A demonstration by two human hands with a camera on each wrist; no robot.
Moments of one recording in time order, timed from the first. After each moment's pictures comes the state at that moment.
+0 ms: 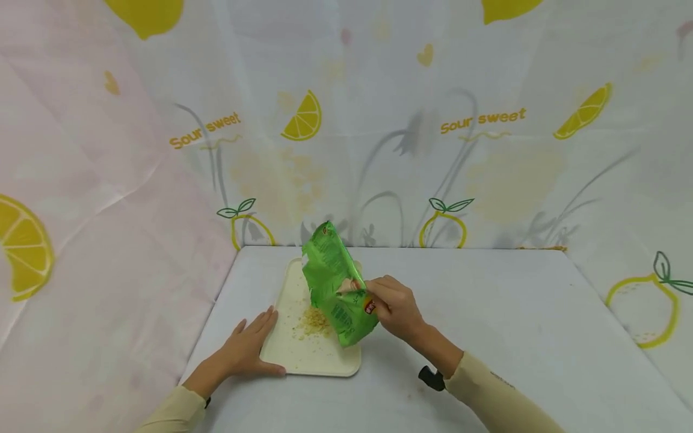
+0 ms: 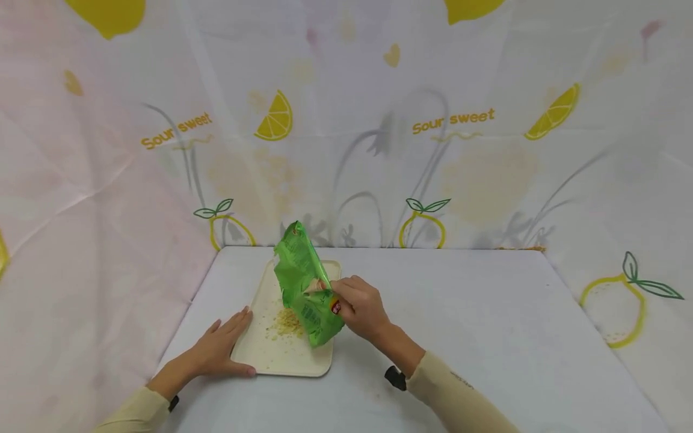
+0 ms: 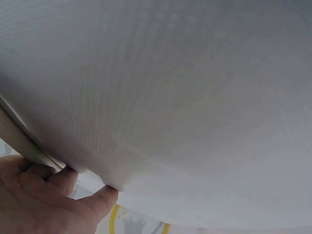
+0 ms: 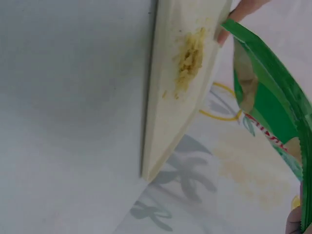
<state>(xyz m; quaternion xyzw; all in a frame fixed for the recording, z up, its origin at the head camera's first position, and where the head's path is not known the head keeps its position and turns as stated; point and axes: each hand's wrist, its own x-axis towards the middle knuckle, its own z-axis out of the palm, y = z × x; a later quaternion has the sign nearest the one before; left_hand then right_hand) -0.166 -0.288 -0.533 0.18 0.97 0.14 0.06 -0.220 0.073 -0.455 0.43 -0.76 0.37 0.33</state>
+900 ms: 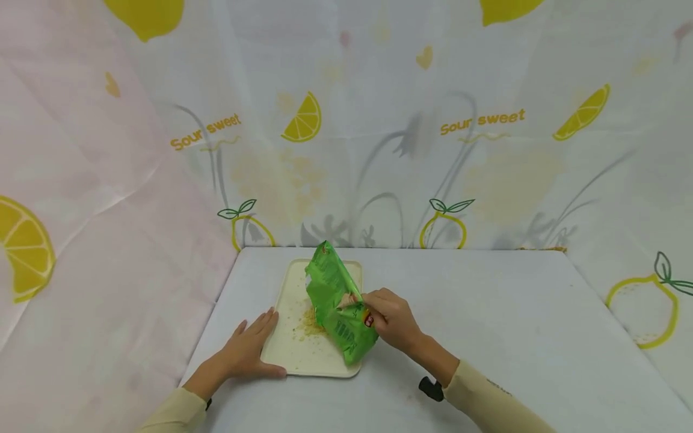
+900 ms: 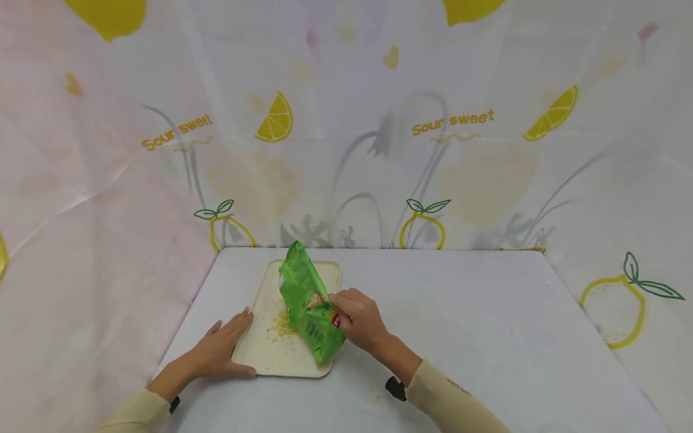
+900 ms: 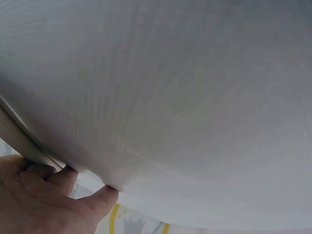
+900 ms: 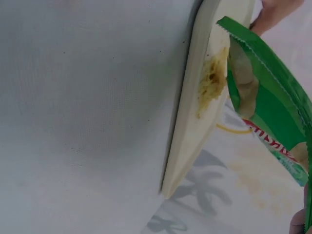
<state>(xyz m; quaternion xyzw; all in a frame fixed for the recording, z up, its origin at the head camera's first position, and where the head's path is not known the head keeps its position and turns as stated) -0.165 -0.290 -0.531 0.18 0.97 0.14 0.06 -0.212 0.068 -0.475 0.41 -0.77 0.37 0.30</state>
